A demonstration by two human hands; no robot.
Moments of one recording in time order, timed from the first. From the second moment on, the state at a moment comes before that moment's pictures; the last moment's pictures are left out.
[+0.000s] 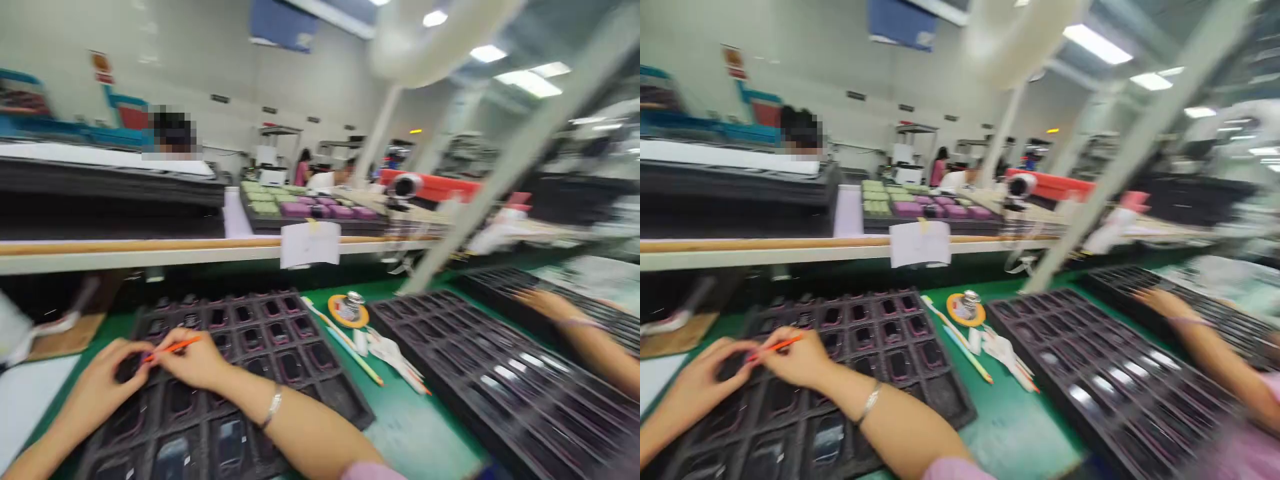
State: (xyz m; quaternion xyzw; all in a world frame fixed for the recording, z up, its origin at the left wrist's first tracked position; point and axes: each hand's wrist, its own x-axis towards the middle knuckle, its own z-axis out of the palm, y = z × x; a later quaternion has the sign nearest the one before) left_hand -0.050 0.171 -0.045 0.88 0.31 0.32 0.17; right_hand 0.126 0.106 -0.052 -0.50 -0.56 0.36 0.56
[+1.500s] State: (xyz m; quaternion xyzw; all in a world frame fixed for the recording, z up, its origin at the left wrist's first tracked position) left_hand 0.010 0.194 -0.027 0.82 0.54 0.14 0.08; right_hand 0.152 0.126 -0.070 -0.48 -0.43 0.45 0.62
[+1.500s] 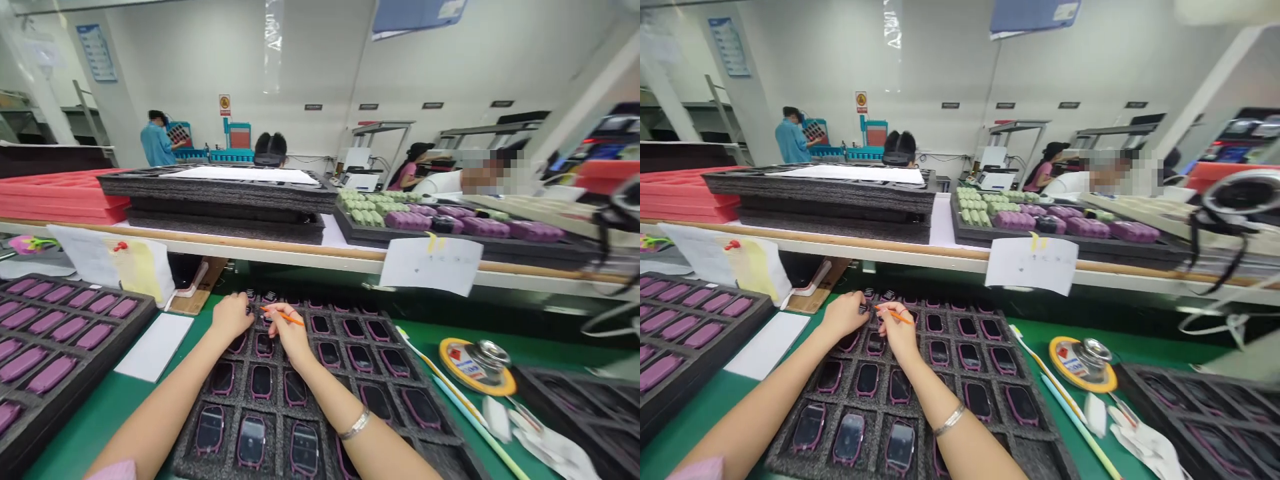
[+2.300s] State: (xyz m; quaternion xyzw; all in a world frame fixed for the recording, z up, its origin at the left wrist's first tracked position) left_hand -0.028 0.200 -0.044 0.84 0.43 0.24 0.24; right_hand 0.145 0.118 -0.063 -0.51 -0.47 0.44 0.57
